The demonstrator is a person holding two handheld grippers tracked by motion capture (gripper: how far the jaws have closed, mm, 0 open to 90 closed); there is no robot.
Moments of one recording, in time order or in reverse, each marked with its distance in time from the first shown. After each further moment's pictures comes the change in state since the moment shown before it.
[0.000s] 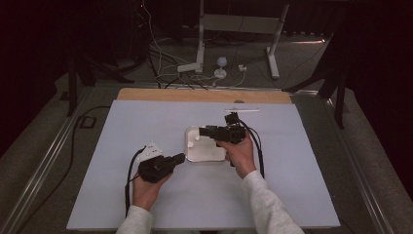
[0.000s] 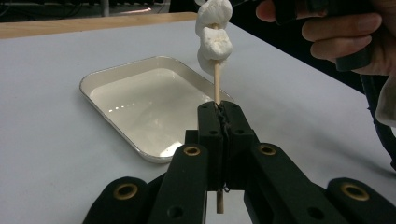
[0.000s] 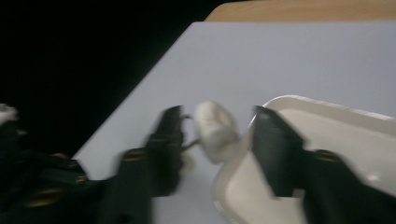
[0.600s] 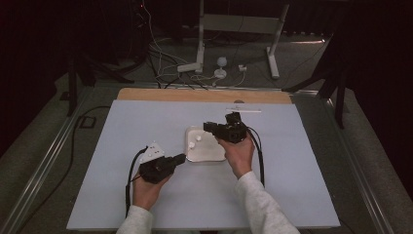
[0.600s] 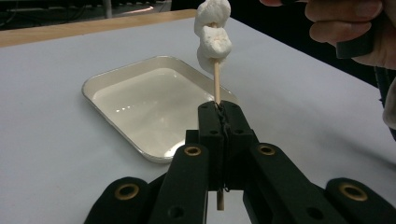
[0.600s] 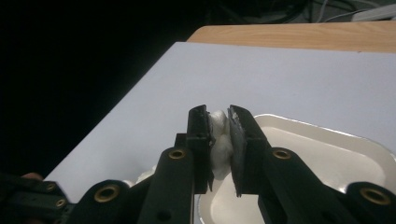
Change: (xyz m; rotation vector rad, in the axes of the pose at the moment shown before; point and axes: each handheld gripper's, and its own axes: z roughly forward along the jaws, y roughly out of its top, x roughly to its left) left arm -0.005 0.003 0.000 0.021 0.036 0.046; right arm 0.011 0.001 -0.005 -0.089 -0.137 -0.051
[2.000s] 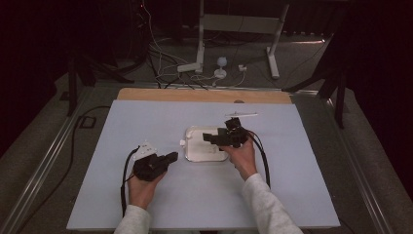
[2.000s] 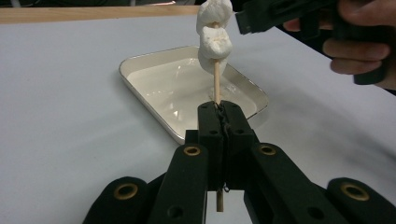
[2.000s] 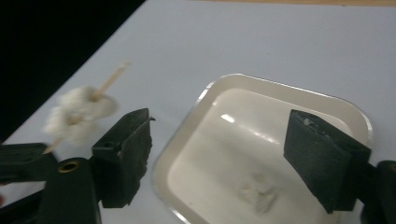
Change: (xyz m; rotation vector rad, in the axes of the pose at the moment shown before) left arm 0.019 -0.011 -0.005 0.003 0.057 -0.098; right arm -0.029 -0.020 0.016 0.124 -0.029 -0.038
